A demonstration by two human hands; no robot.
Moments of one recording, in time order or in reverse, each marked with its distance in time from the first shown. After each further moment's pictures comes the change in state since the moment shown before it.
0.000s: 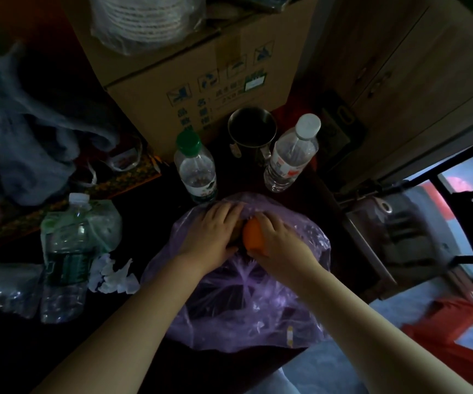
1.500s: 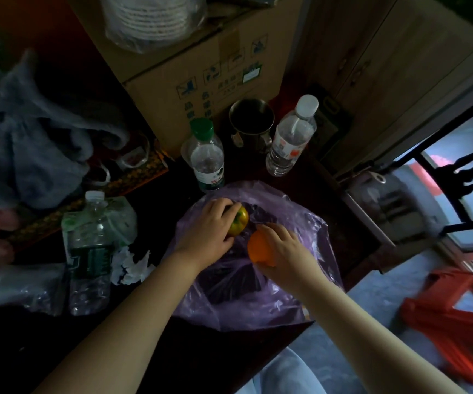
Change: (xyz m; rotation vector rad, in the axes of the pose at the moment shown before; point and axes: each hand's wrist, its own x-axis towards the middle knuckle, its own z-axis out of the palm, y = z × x) left_hand -0.041 -0.022 -0.011 -0.088 0.108 0.131; right_hand -0.053 -0.027 0.039 0.036 0.092 0.069
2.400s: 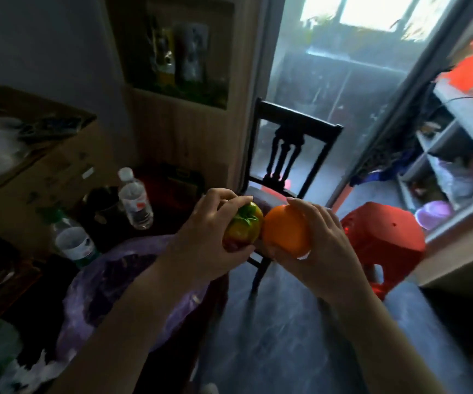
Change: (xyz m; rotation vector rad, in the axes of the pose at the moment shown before) left_hand -0.073 0.272 -0.146 -0.331 0.155 0.731; right_hand -0.326 0.005 -0.129 0.014 1.025 0.288
